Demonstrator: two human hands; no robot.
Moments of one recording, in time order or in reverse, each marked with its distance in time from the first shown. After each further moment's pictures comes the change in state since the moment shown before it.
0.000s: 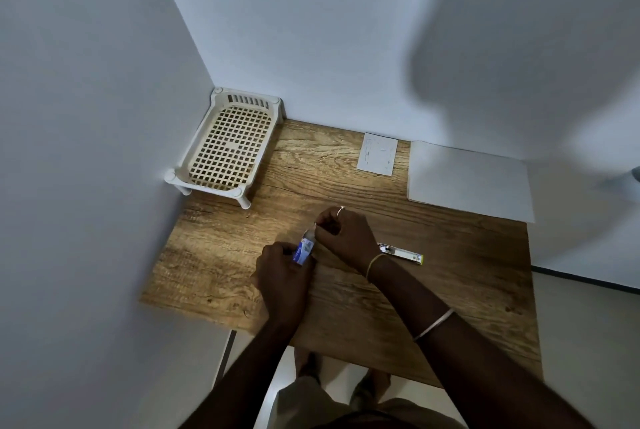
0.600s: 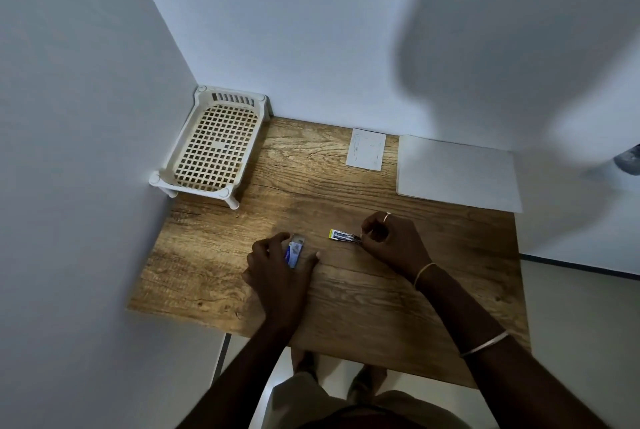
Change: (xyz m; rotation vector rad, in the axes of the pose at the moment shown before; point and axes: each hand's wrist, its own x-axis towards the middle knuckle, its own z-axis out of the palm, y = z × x) left_hand -0.003 0.002 0.007 0.216 0.011 0.078; right_hand -0.035 0.046 -0.075 -0.232 0.039 0.050
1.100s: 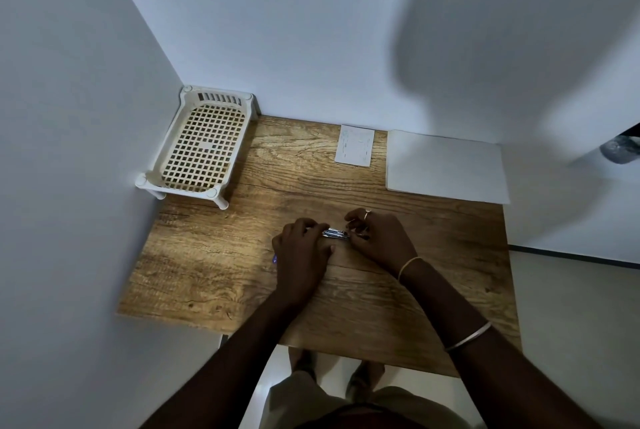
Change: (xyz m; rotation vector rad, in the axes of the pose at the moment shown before) left_hand 0.015 0.037 0.023 0.131 -0.269 0.404; right_hand 0.000 0.002 0.005 -0.080 -0.034 -0.073
